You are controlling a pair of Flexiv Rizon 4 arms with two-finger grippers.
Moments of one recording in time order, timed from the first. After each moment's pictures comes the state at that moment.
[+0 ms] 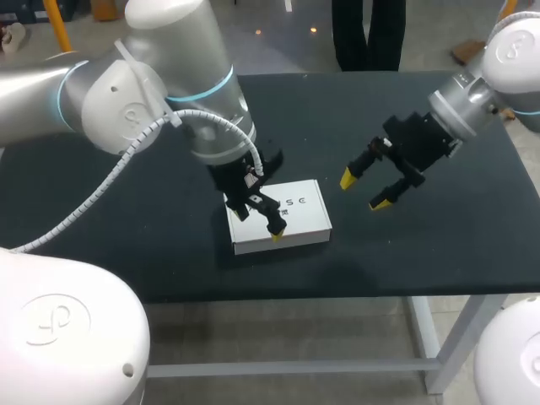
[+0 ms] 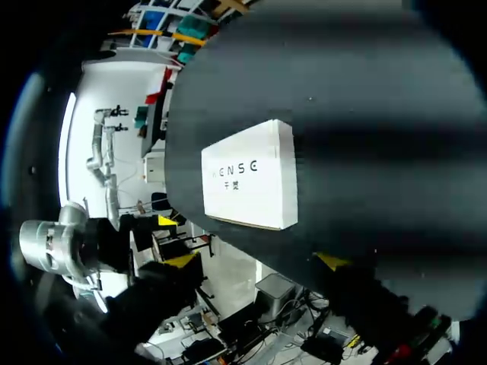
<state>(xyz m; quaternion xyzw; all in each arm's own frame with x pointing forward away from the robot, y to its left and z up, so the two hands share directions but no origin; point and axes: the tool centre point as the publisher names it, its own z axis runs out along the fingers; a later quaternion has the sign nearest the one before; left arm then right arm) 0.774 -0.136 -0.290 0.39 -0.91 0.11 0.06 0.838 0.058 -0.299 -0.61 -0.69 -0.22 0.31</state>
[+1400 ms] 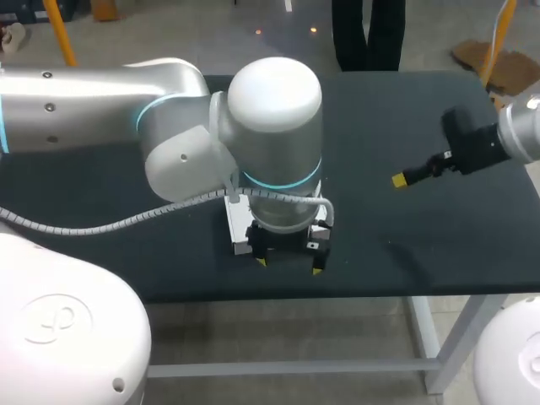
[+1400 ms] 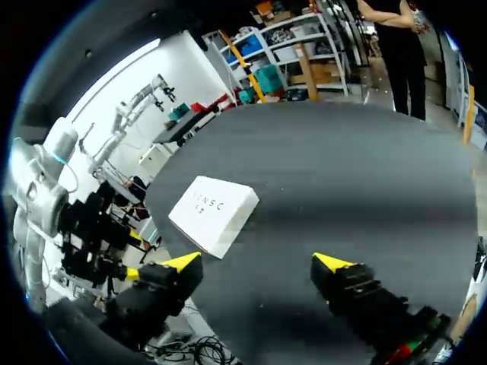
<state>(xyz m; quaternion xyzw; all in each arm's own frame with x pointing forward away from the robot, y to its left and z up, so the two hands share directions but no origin) 0.716 -0.191 -0.327 0.62 -0.78 0.08 -0.05 0.886 -0.041 -0.298 -0.43 -0.81 -0.38 0.04</state>
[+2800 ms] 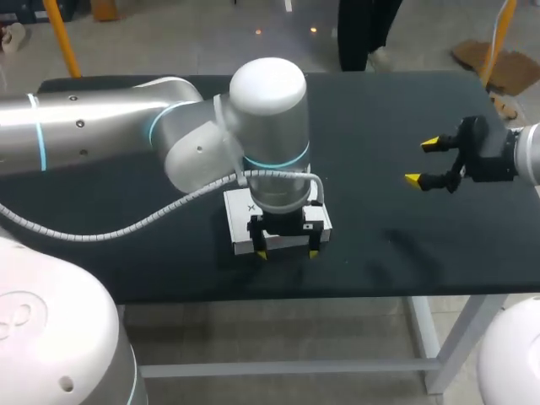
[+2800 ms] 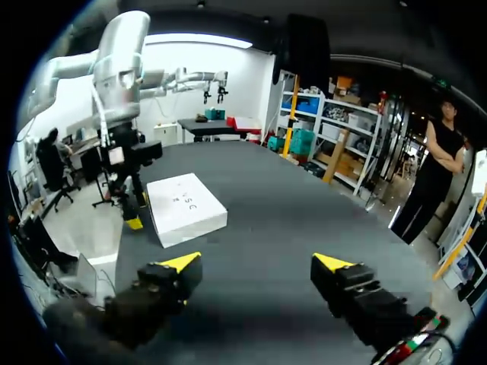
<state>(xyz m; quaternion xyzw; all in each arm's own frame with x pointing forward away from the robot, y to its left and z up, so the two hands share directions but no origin) 0.793 -0.190 -0.395 0.69 -0.72 0.06 -0.01 0.931 -0.067 -0.296 -0.20 -0.85 -0.45 -0.18</state>
